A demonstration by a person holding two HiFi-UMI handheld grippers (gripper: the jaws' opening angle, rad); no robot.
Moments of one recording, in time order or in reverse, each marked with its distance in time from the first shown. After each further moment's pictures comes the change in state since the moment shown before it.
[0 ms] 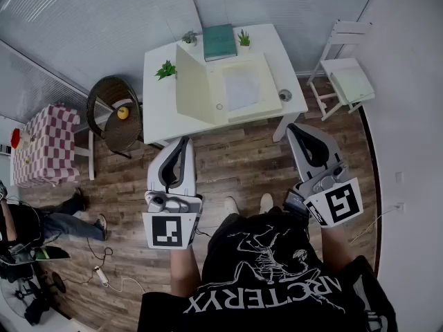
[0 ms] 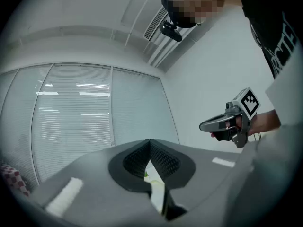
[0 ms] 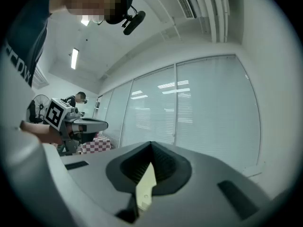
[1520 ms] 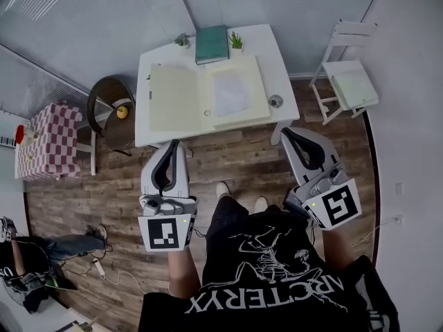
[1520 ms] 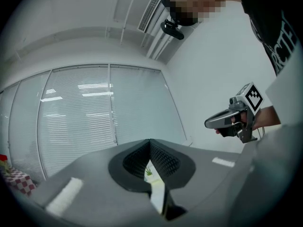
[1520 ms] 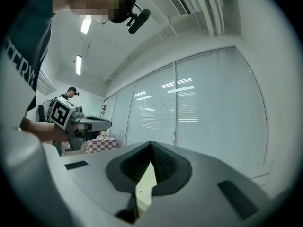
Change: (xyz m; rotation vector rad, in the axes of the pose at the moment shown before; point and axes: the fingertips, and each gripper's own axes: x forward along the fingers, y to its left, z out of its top) left arm 0.058 -0.044 -0.003 0.057 0.064 0.102; right arm -0.013 -0.076 -0.028 0.025 -0.004 0.101
